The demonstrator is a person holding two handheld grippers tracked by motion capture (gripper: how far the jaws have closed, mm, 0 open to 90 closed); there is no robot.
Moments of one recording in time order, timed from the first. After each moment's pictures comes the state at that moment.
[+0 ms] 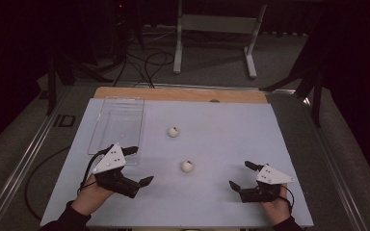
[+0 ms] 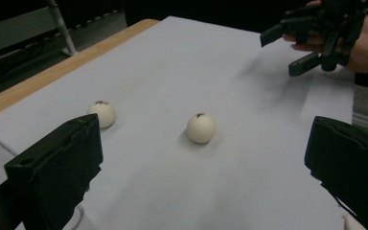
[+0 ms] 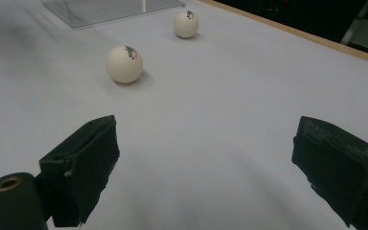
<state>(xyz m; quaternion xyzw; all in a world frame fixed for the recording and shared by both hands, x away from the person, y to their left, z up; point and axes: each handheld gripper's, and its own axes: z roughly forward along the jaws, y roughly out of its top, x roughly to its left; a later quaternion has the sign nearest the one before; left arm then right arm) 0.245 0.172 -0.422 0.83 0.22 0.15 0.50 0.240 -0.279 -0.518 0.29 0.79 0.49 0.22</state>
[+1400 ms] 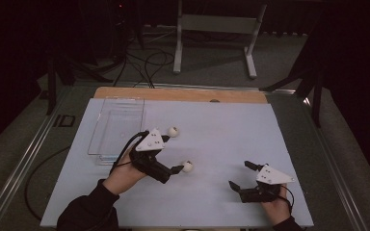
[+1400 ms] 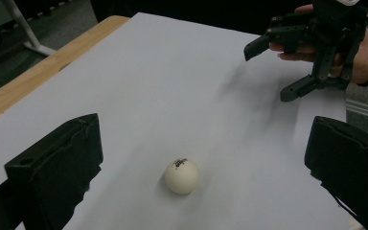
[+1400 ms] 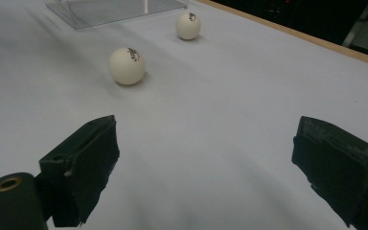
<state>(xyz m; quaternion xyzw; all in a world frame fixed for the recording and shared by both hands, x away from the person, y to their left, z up) 0.286 0.093 -0.406 0.85 0.19 0.11 0.47 0.240 -0.278 -0.517 0.29 0.79 0.49 0.22</state>
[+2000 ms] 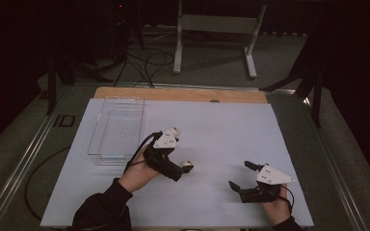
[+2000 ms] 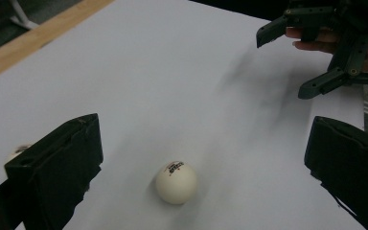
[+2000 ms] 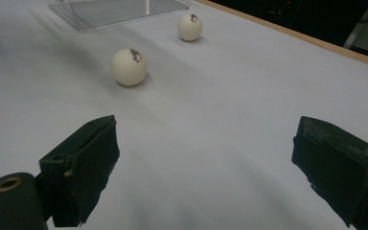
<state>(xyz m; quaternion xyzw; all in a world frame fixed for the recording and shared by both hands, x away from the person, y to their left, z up) 0.301 0.066 -0.431 0.86 0.21 0.08 0.45 0.240 -0.278 -0.516 0.29 0.79 0.49 0.21</state>
